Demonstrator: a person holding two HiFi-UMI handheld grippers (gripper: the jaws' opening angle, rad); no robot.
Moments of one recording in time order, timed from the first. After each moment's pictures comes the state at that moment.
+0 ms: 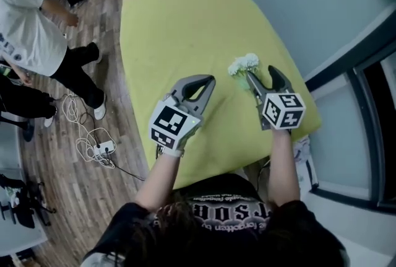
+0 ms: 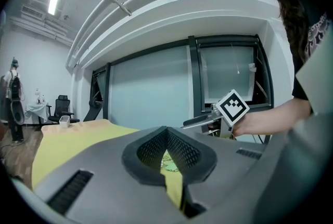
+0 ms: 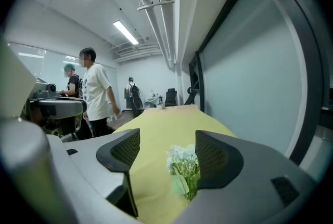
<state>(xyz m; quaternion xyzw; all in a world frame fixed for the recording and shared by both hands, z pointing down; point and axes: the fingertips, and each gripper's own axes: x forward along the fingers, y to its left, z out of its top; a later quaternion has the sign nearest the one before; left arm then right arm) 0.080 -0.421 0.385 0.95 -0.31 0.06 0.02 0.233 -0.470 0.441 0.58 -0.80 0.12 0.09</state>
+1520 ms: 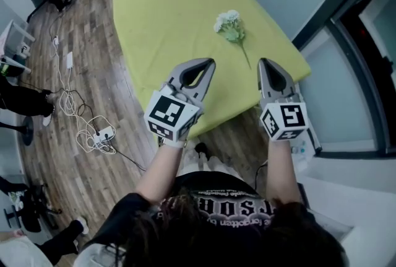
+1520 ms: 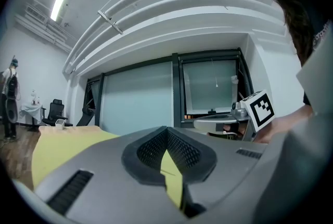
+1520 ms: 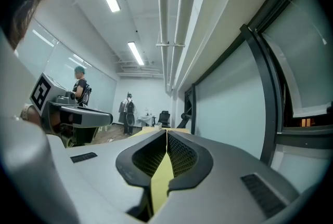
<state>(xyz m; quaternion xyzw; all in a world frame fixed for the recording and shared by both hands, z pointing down) 0.077 -0.245 0.347 0.96 -0.28 0.00 0.00 0.204 -0.235 0.356 0.63 -0.78 -0.02 0.02</state>
